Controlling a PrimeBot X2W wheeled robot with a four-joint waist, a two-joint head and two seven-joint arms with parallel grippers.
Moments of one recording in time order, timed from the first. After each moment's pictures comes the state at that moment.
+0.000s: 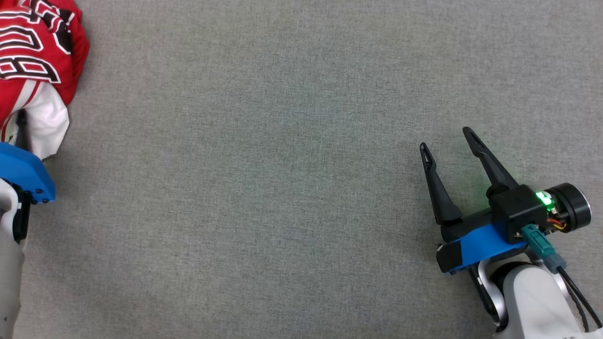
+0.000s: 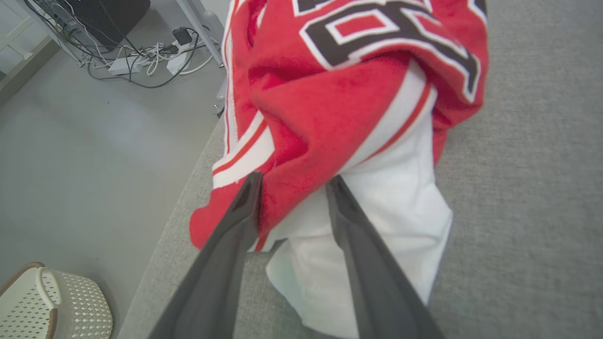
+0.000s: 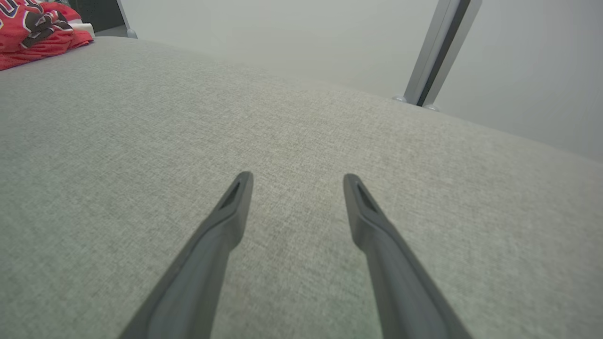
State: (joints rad) left arm -0.84 0.46 -0.20 1.11 -0.35 -0.12 -0.16; right arm -0.25 -0.05 0.09 -0.03 -0.14 0.13 -0.04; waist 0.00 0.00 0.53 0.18
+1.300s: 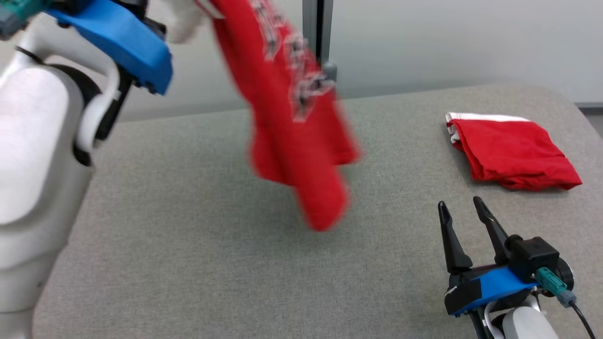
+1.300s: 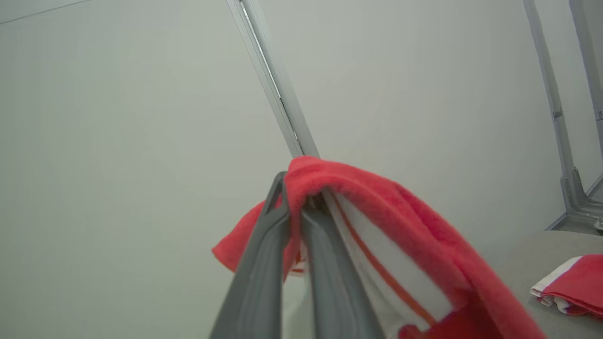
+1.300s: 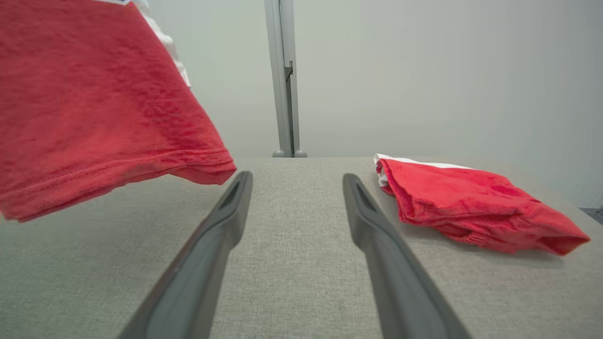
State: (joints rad) left arm -1.00 0.47 -0.54 0.21 -0.43 -0.05 0.13; right arm -0.16 -0.05 0.03 0.29 0.10 0.13 -0.24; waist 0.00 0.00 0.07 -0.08
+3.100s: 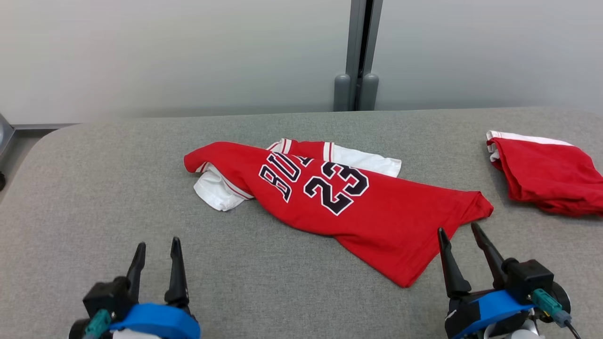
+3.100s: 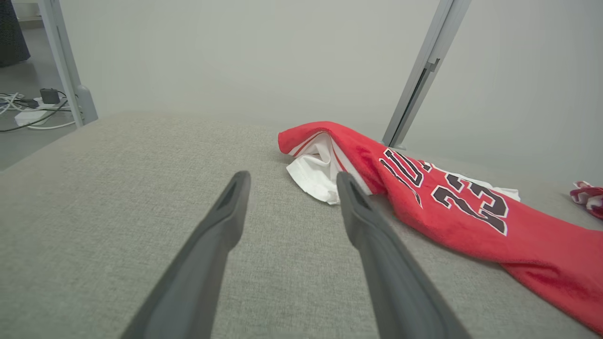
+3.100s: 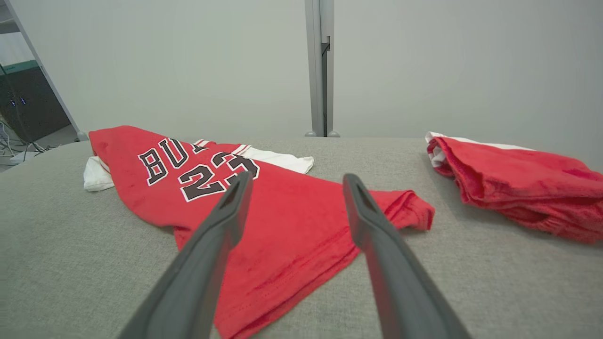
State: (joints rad) left arm -0.09 0.23 -0.29 0.34 -0.53 0.09 -0.26; right arm -0.11 -0.05 0.02 0.33 0.11 0.13 -0.26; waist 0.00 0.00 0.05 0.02
